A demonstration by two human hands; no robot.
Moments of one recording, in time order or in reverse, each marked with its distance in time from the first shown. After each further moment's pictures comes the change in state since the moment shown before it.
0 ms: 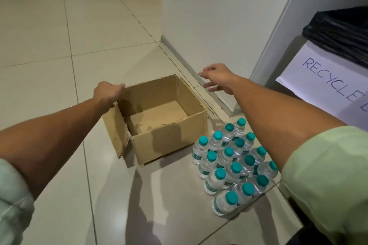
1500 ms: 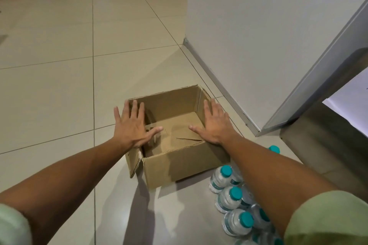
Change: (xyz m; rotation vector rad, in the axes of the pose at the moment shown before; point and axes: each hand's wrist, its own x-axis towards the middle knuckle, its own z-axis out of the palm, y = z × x) left_hand 0.021 -0.077 0.053 1.002 -0.045 0.484; right_hand 0.054 0.093 0.108 -1.018 -0.081 -0.286
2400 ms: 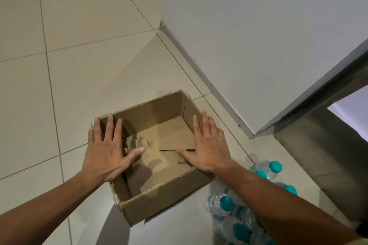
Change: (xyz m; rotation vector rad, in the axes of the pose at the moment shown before) left_hand 0.039 -0.016 0.021 -0.075 -0.022 0.102; right_hand 0.017 0.006 0.036 -0.008 0.065 0.053
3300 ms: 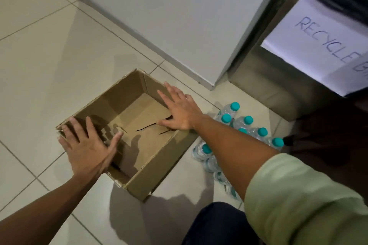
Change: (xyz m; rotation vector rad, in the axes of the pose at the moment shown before) left_hand 0.006 0.007 -0.015 -0.065 -0.071 0.019; right_hand -0.009 -0.006 -0.033 0.089 -0.186 0.082
